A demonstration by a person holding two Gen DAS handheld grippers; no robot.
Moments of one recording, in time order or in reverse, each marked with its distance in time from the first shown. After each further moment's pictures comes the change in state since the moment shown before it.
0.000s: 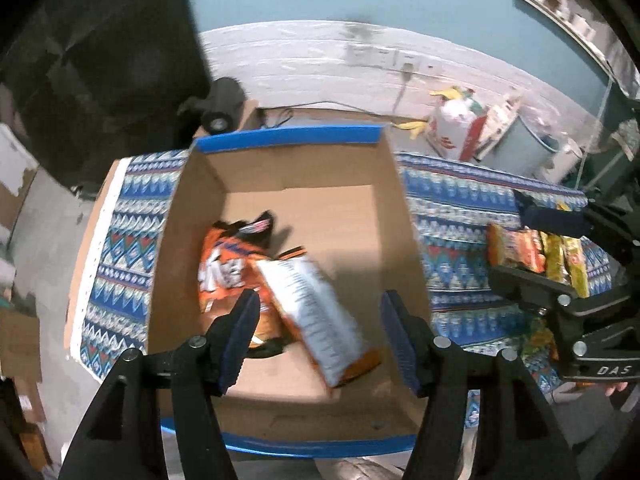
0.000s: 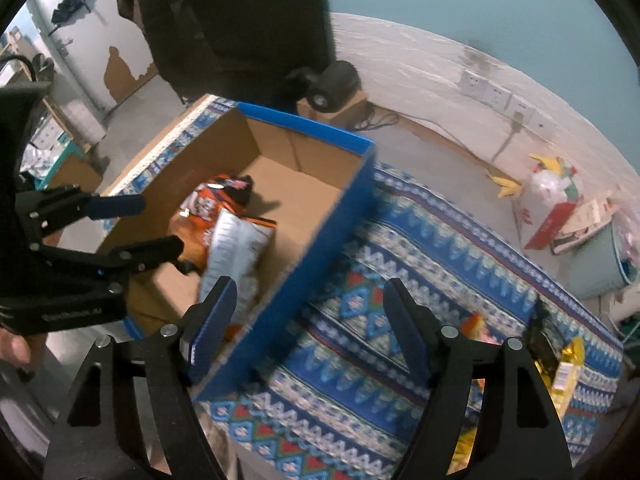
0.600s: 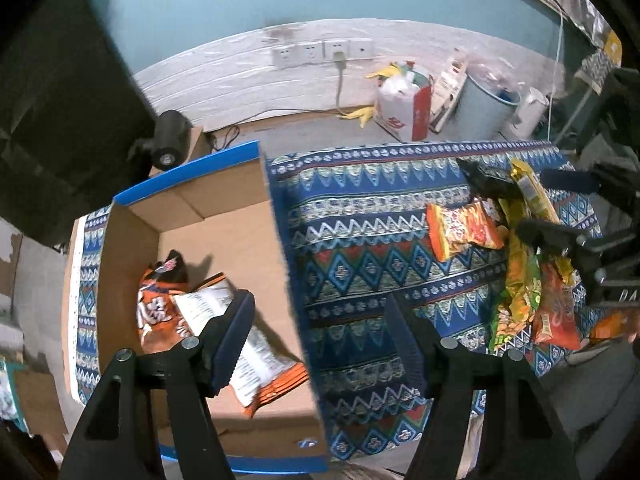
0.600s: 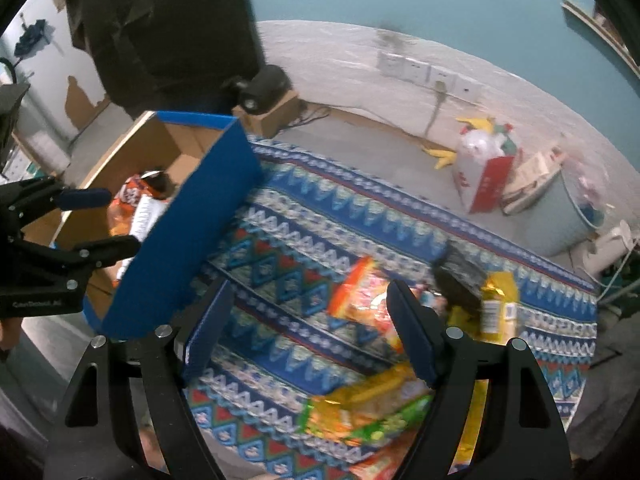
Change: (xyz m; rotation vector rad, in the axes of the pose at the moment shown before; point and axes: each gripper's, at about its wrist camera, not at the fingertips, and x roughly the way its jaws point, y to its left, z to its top) left arm 0.007 -0.103 0.007 0.203 0.003 -0.018; right arm -0.053 -0.107 -0.067 0.125 -0.036 -0.113
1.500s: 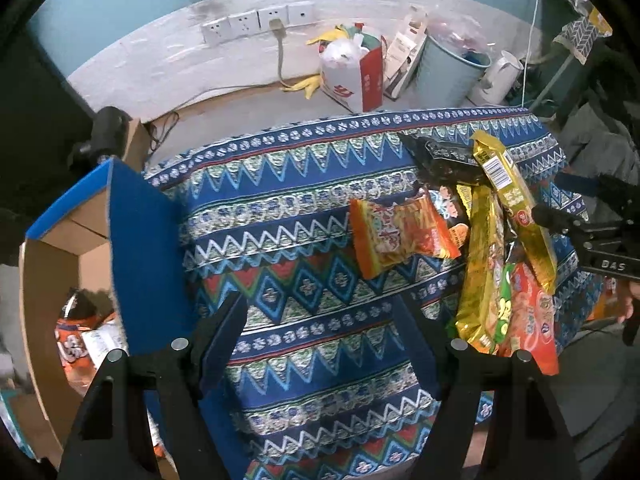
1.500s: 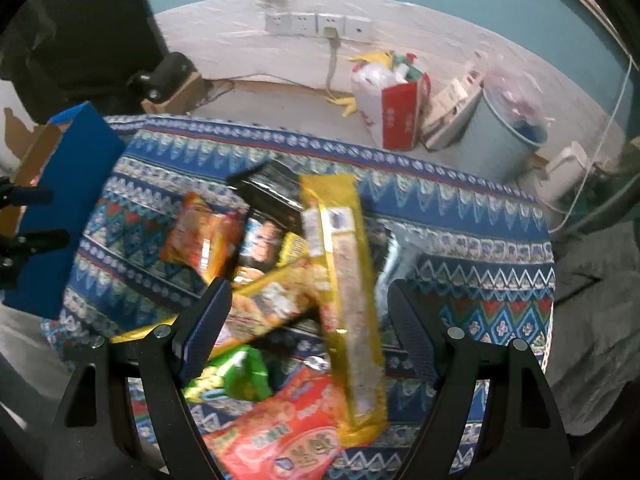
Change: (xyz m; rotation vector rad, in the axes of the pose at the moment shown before) left arm 0.066 -0.085 0.039 0.068 0.127 -0.107; right arm 0.015 -0.151 -0.073 0.182 0.088 -0.160
